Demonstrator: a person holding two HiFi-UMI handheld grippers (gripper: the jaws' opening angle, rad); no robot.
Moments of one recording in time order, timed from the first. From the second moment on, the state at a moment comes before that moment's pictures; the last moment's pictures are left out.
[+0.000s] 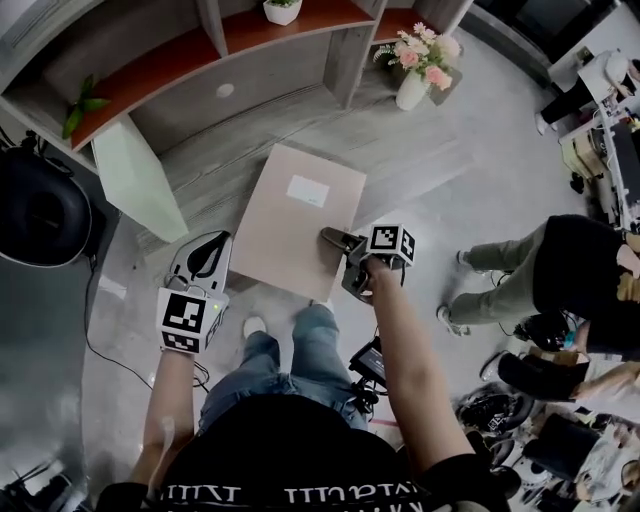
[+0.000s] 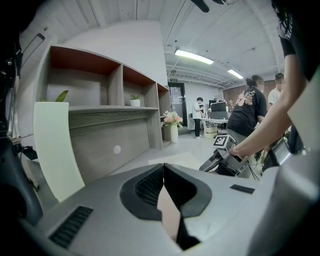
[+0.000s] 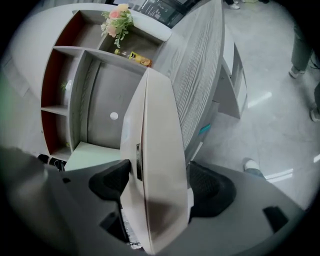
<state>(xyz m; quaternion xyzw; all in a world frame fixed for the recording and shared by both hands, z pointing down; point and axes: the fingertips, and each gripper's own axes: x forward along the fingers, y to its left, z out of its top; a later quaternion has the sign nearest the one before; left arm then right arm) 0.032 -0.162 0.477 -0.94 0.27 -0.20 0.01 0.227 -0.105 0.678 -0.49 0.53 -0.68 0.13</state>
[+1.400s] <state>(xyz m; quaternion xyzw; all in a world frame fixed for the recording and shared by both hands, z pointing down) 0.017 -0.171 0.446 -0.94 0.32 -0.14 0.00 0.277 -0.136 0.546 -0.53 0.62 -0.55 -0.18</state>
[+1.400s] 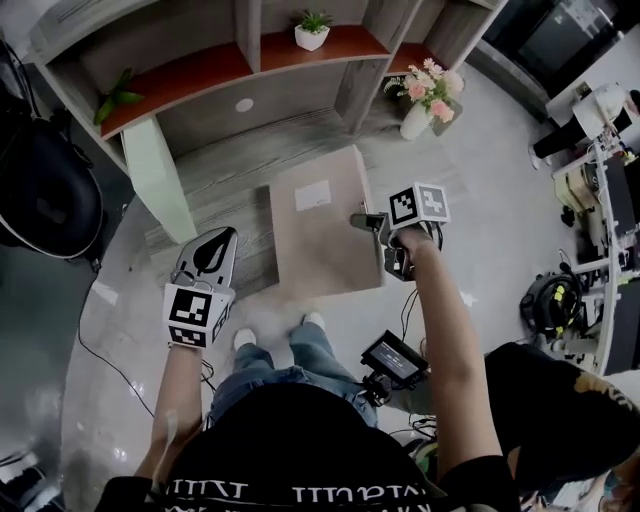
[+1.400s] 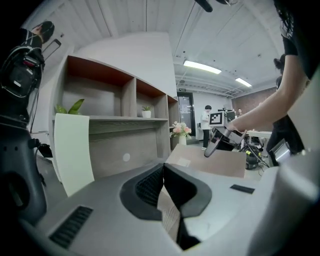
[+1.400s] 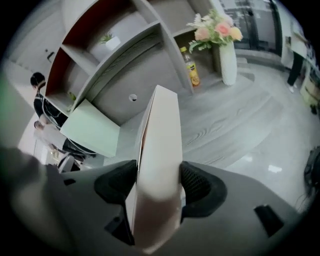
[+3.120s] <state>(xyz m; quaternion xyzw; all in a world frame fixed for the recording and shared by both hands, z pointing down) -0.015 -0.175 0.426 -0.87 0.48 -0.11 0.00 0.229 -0.237 0.494 -0.29 0.70 -0.33 -0.57</state>
